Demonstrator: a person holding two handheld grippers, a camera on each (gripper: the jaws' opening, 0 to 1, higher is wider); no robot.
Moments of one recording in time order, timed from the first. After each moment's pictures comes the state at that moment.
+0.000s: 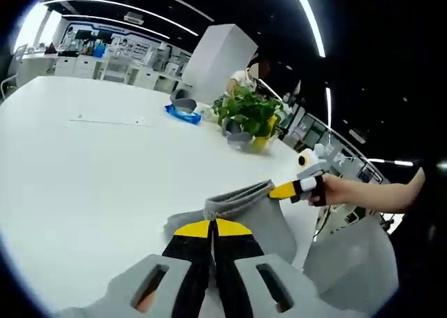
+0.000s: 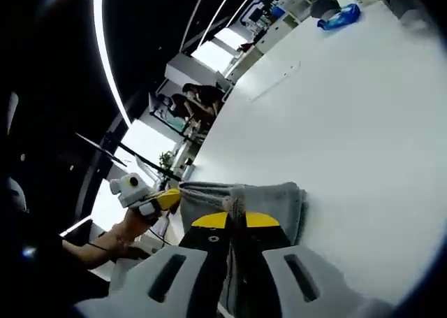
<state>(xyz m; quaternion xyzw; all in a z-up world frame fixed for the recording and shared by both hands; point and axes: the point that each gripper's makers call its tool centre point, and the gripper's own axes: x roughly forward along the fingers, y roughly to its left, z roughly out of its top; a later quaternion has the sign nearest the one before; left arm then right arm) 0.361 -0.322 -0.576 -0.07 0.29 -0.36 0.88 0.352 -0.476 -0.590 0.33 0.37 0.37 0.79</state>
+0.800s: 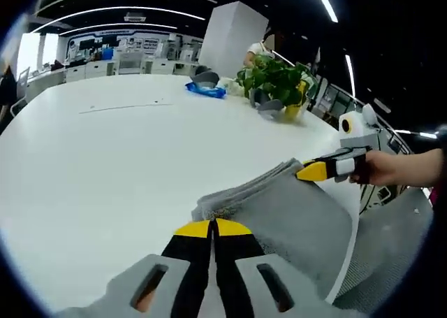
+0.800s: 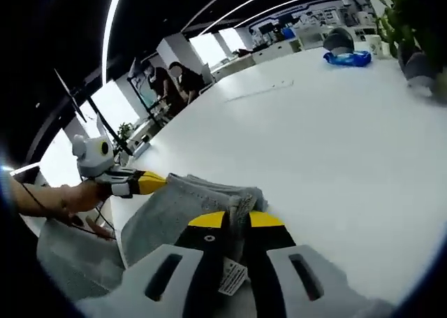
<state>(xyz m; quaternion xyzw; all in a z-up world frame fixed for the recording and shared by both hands) 0.374 -0.324 -0.629 -0.01 0.32 -0.31 0.90 0.365 -0.480 -0.627 0.12 0.34 0.33 0.87</state>
